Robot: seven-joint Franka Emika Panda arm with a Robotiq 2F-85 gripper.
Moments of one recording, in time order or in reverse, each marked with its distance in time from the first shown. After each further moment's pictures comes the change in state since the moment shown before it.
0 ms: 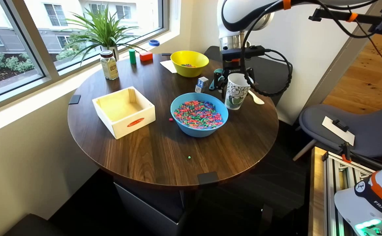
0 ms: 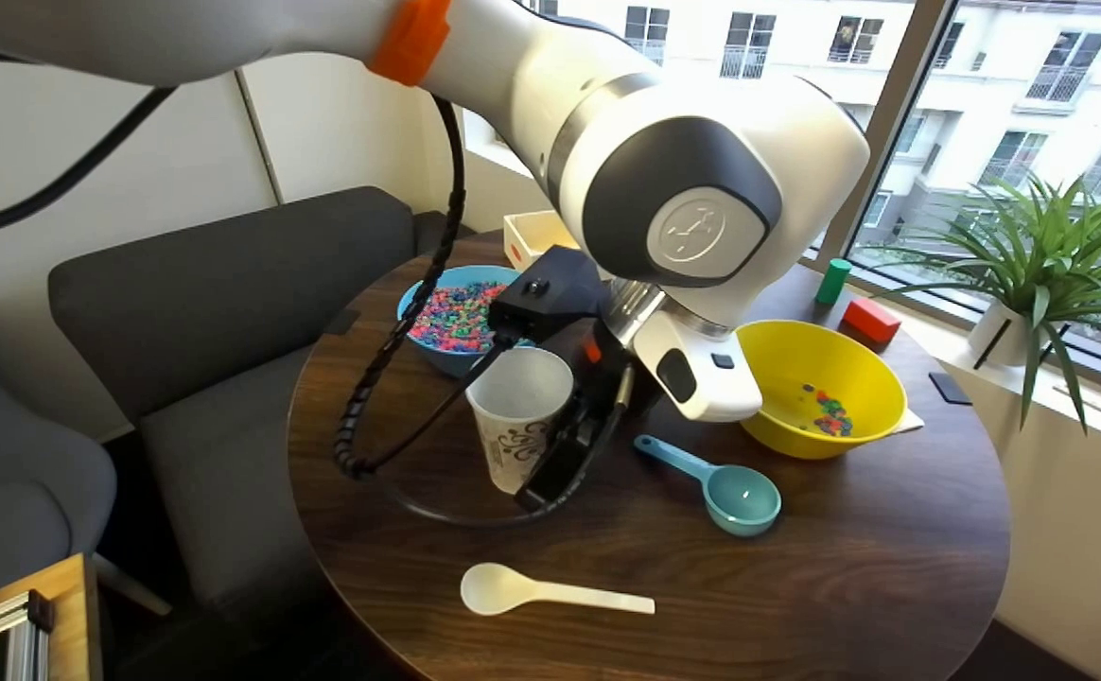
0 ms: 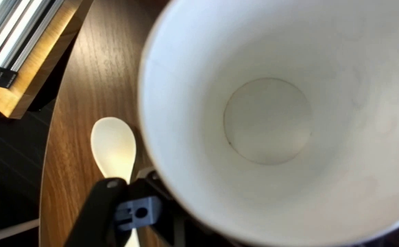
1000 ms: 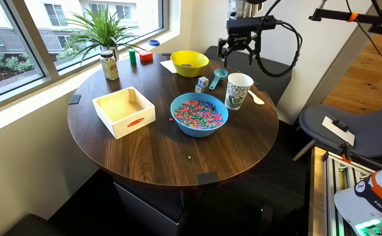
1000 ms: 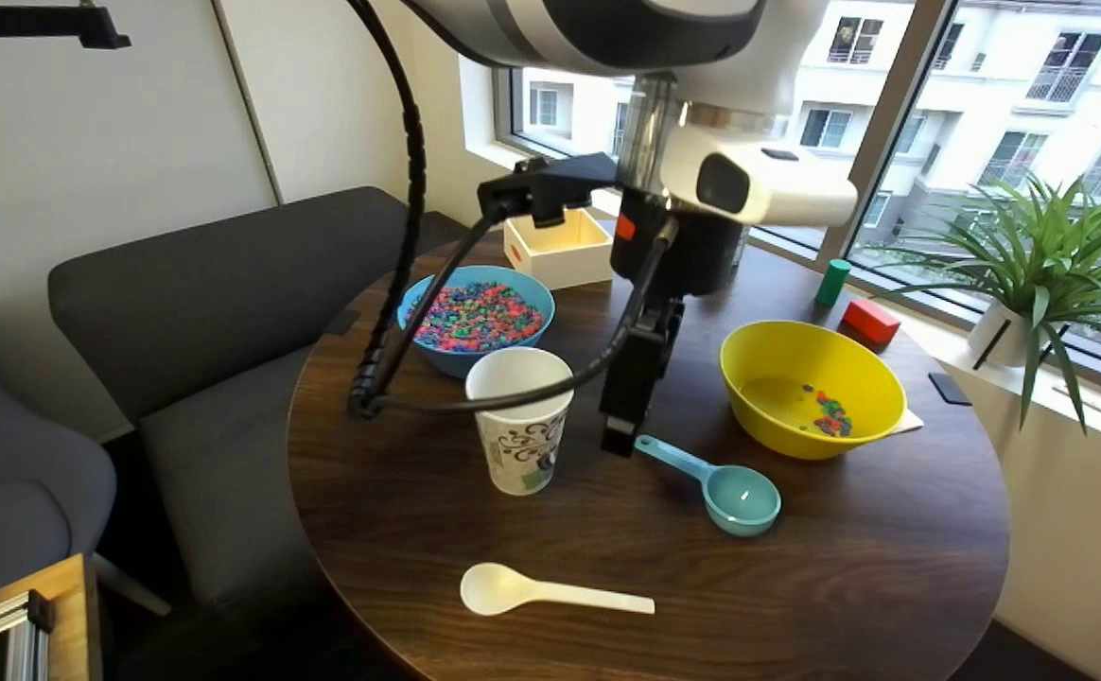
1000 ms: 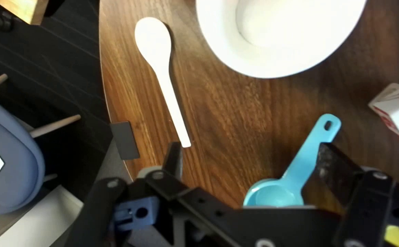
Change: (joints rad) arm 0.051 -0.159 -0.012 0.028 -0.272 0.101 0.131
